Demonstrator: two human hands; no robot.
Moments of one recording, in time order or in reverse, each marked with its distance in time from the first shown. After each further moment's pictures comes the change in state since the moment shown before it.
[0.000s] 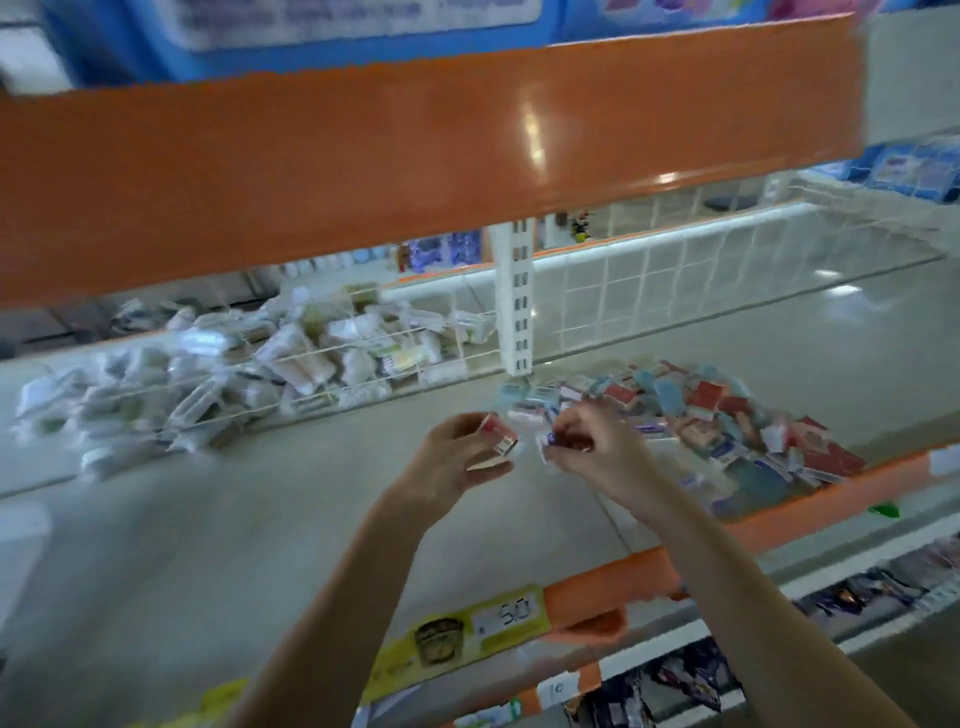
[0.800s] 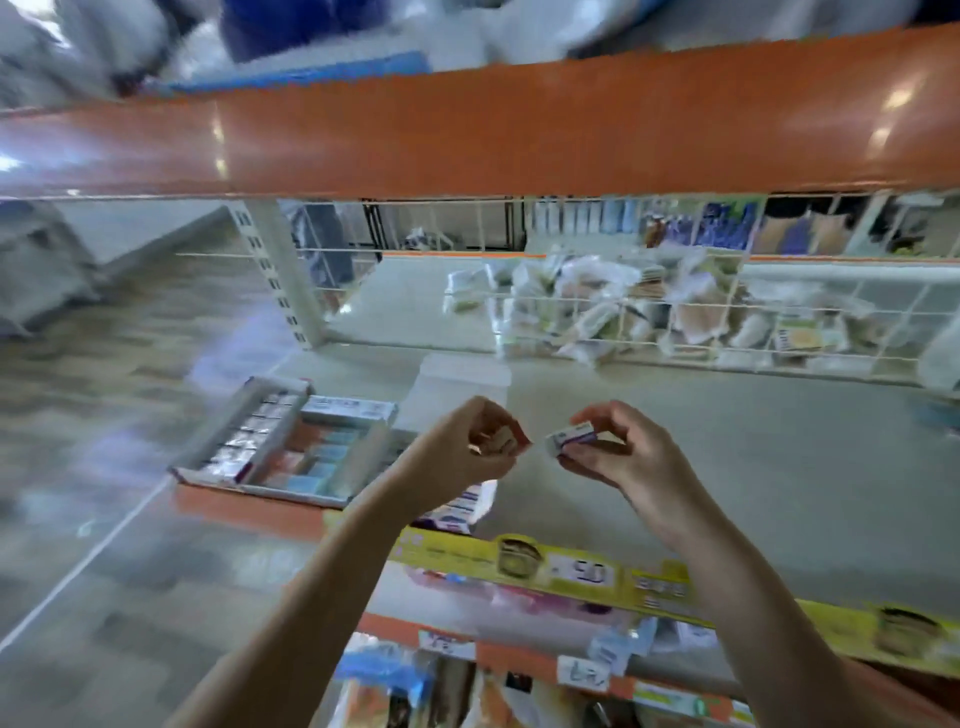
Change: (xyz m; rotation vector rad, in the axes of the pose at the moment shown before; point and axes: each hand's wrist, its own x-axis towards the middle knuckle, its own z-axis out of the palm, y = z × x) left_hand -0.257 0.053 -0.313 0.807 0.399 0.293; right_hand -0.078 -0.170 0.321 0.533 -0.474 -0.036
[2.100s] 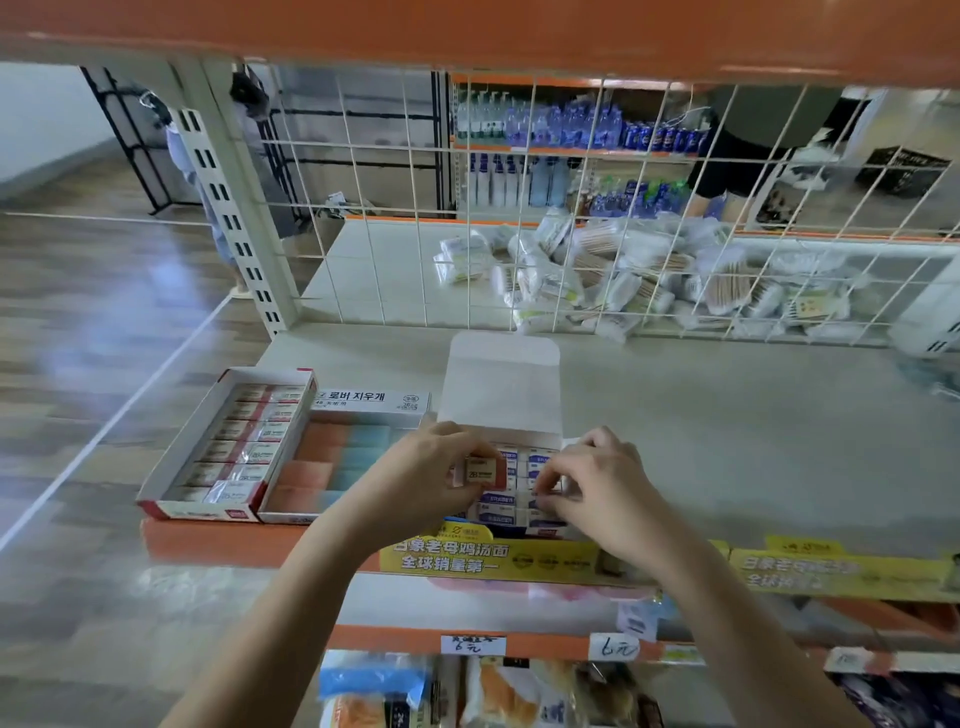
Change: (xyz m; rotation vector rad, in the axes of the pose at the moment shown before) left_hand -0.016 -0.083 -0.091 0.433 -0.232 0.199; right_hand 0.016 0.043 0.113 -1.280 -0.039 -0.051
